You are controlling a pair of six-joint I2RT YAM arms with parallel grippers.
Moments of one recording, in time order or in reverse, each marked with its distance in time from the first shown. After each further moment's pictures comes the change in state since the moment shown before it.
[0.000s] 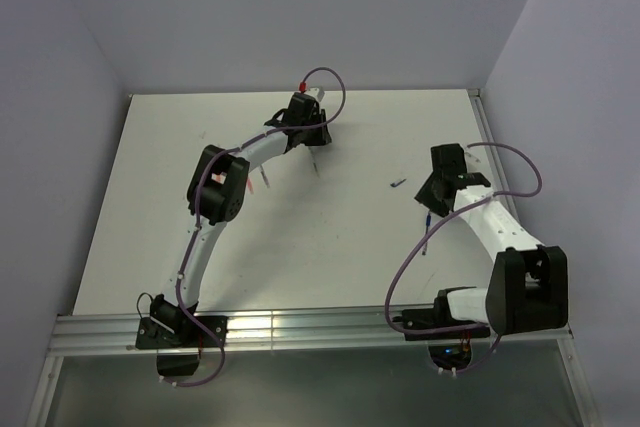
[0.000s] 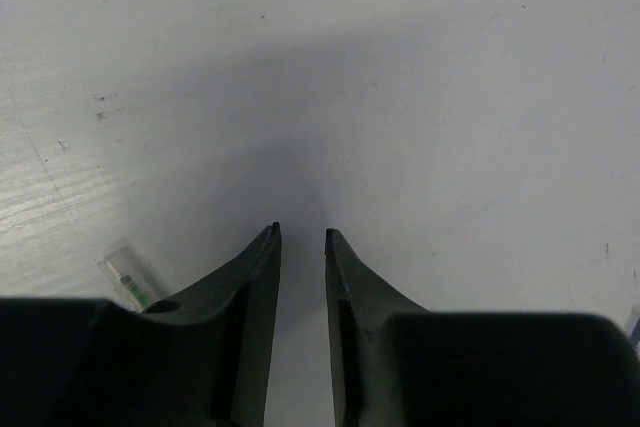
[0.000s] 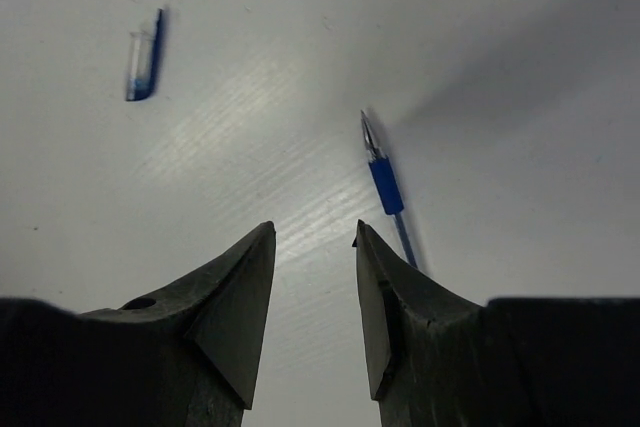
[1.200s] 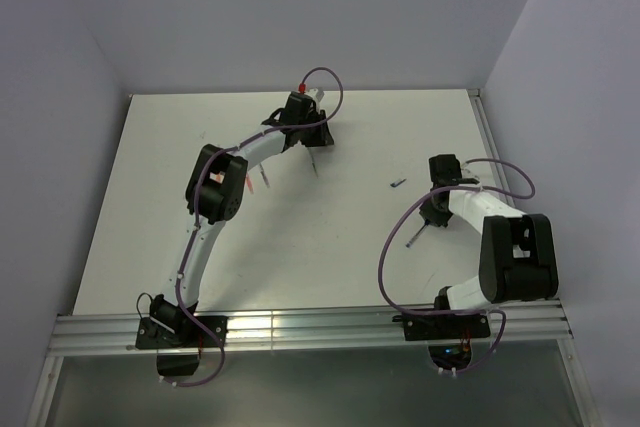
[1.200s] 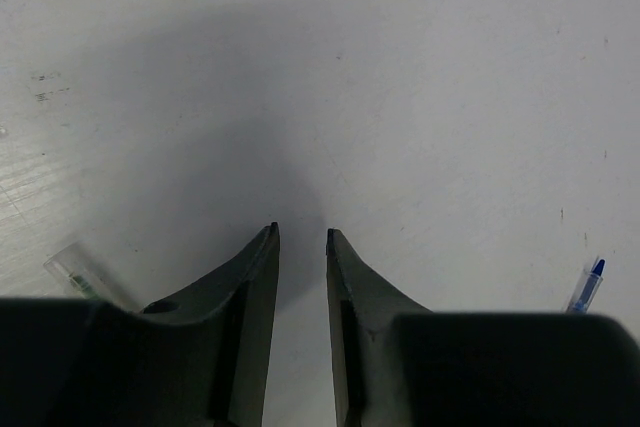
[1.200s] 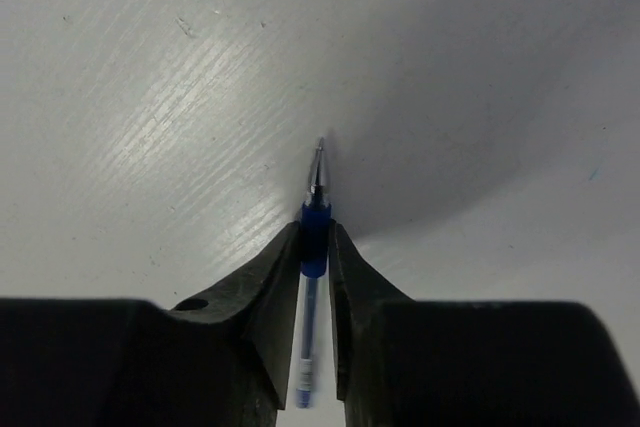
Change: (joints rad) left arm 0.016 0.000 0.000 -0.009 0.124 -0.035; right arm -0.065 0.171 -0.115 0.116 0.017 0.035
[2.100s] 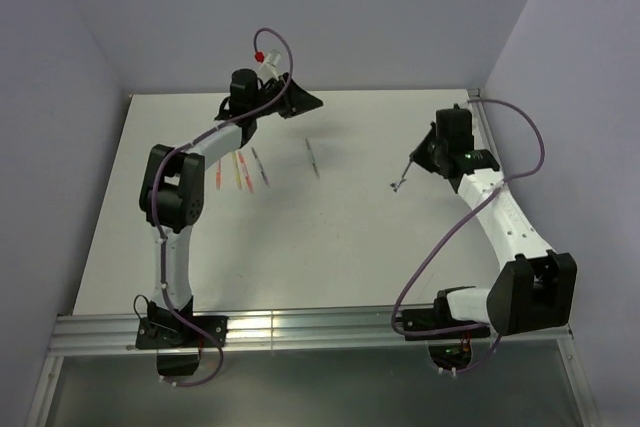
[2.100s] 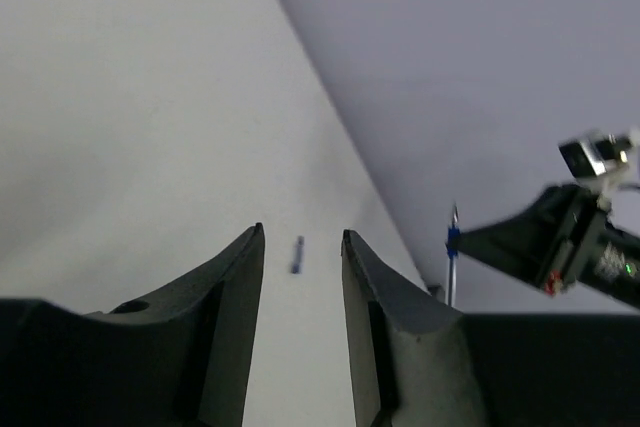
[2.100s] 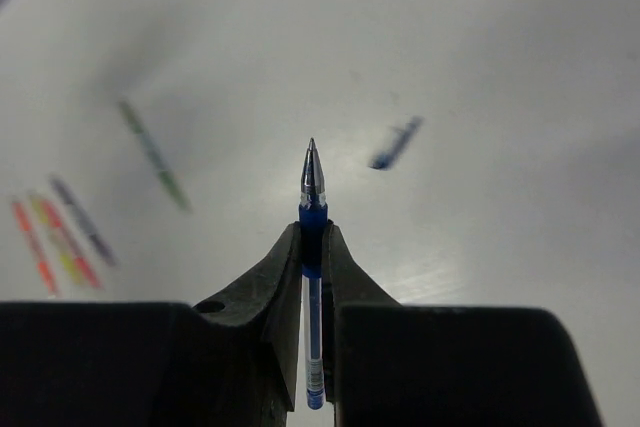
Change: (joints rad) left arm 0.154 -0.303 -0.293 0.464 0.438 -0.300; right arm 0.075 -0.172 0.294 -0.036 -0.151 -0.060
